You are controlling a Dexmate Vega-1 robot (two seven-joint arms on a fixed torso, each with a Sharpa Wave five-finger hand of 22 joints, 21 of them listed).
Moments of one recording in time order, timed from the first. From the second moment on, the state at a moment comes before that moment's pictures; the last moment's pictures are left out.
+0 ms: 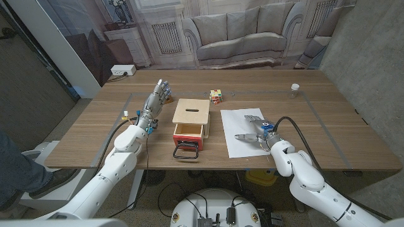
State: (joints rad) left arm 1.00 0.47 0.23 -1.37 -0.62 -0.41 -0.21; left_hand 0.47 -0.01 0.02 0.11 0.33 -0.03 0.03 0.20 0.18 -0.05 -0.03 0.20 0.18 -0.09 -0.01 0.19 0.18 -0.12 -0.03 0.20 0.17; right arm -1.25 -0.67 -0.48 -2.05 -1.02 -0.47 0.17; right_hand 0.50 -0.06 0.04 -0.06 0.31 0.04 0.03 0.19 0.19 0.08 0.02 0.21 0.18 0.09 0.03 0.18 0.18 0.34 0.15 0.29 0.17
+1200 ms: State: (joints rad) left arm 0.98 0.44 0.22 -1.35 -0.60 -0.40 -0.22; left_hand 0.47 0.00 0.01 0.11 0.33 -0.03 0.03 0.20 0.18 -0.05 -0.03 0.20 0.18 -0.09 -0.01 0.19 0.18 -0.13 -0.04 0.20 0.17; right arm -1.25 -0.65 -0.49 -2.02 -1.03 -0.47 0.15; right_hand 0.79 0.01 0.13 -0.16 0.35 0.14 0.01 0.22 0.19 0.19 -0.01 0.23 0.18 0.24 -0.04 0.20 0.18 0.53 0.01 0.29 0.18
